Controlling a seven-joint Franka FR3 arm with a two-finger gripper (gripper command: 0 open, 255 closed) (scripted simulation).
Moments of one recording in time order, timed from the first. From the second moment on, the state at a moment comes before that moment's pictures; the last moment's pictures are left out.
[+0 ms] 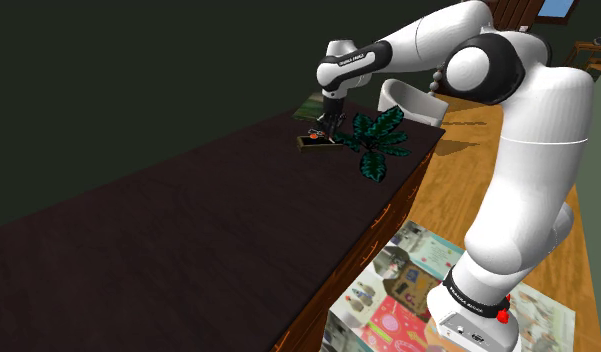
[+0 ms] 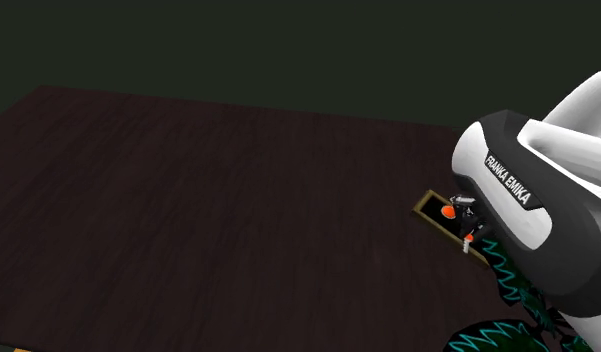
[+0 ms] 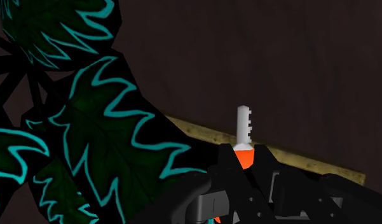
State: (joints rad) arm -0.28 0.31 0.02 -1.70 0.00 2.02 0.01
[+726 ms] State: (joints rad) arm -0.28 0.33 0.02 -1.74 0.00 2.08 0.01
